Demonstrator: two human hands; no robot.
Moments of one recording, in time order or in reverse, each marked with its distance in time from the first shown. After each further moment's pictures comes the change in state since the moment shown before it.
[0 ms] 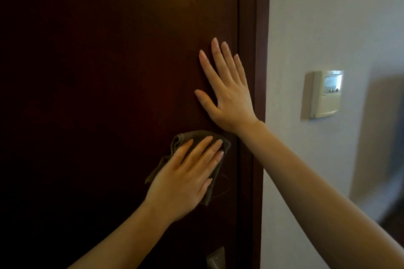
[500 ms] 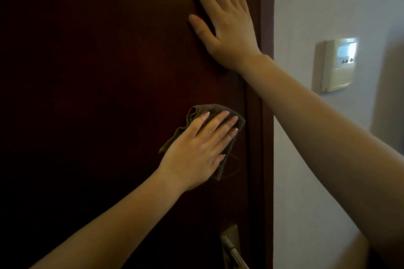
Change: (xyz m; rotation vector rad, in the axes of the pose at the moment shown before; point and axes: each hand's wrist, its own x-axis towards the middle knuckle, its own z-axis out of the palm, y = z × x) left_hand 0.017 -0.011 -0.014 0.215 -0.073 0.103; right_hand 0.068 0.010 -0.007 -0.070 0.132 -0.048
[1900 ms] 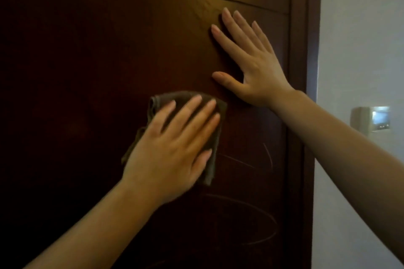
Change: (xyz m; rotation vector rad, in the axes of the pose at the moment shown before) left_hand -0.041 -0.114 -0.031 -0.027 0.135 -0.362; right_hand 0.051 -0.020 -0.005 0.036 -0.123 -0.207
